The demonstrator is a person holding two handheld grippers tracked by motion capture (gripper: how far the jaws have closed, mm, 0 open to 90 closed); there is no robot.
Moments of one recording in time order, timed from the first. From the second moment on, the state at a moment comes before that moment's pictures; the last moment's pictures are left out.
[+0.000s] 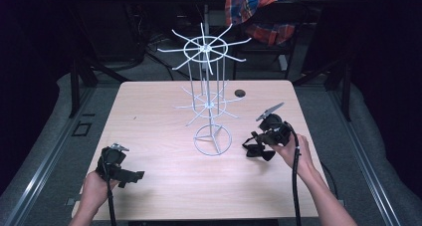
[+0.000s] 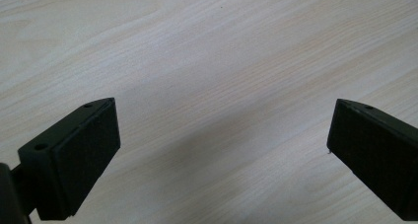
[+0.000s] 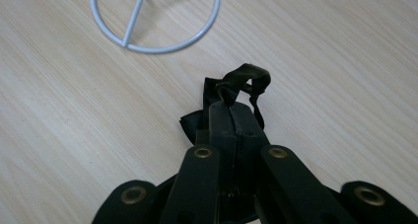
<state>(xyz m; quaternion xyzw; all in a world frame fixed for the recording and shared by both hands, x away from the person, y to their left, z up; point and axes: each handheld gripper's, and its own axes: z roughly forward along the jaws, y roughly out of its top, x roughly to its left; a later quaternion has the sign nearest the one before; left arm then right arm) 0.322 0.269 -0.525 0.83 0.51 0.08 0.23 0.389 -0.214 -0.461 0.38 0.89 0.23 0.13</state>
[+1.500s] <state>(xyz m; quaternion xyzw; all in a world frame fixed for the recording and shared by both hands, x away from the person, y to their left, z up) 0.322 0.268 -0.527 0.83 0.51 0.08 0.23 0.383 -0.214 -0.418 0.38 0.87 0.28 0.14</state>
